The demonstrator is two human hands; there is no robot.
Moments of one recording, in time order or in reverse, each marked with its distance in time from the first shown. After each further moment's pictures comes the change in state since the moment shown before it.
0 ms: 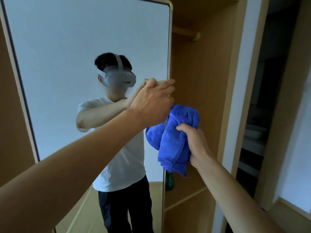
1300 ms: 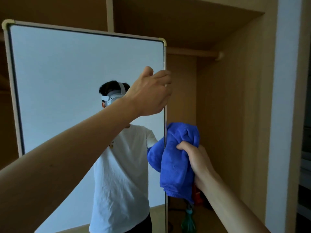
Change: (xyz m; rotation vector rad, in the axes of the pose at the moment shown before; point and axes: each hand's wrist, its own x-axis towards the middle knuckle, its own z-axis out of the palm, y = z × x) left_hand 0.075 -0.070 -0.005 0.222 -0.008 -0.032; right_hand 0.076 -0.013 0.002 0.001 -0.340 -0.015
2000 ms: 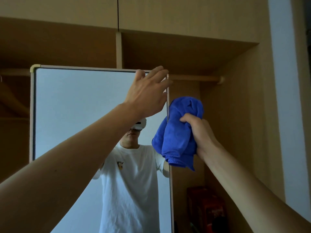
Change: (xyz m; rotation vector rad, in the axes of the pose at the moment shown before) left_hand 0.033 -0.039 -0.036 -0.005 0.003 -0.277; right_hand 0.036 -0.121 0.028 0.112 -0.069 -0.205
